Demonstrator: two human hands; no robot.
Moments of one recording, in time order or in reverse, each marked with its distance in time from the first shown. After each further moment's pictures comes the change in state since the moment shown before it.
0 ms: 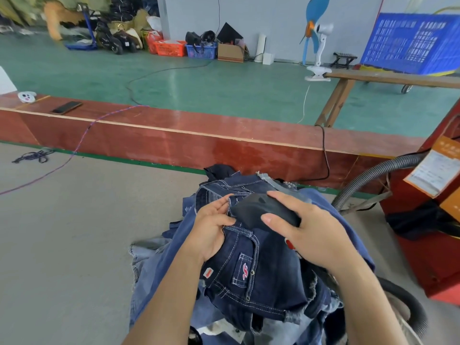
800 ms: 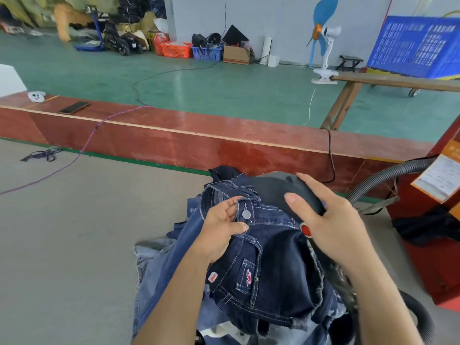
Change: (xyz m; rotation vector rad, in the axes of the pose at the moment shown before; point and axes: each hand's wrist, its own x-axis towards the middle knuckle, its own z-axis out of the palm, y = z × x) left_hand 0.000 -0.004 -0.003 0.306 -0.081 0.097; right_hand 0.003 -0.003 -0.006 0.185 0.238 0.043
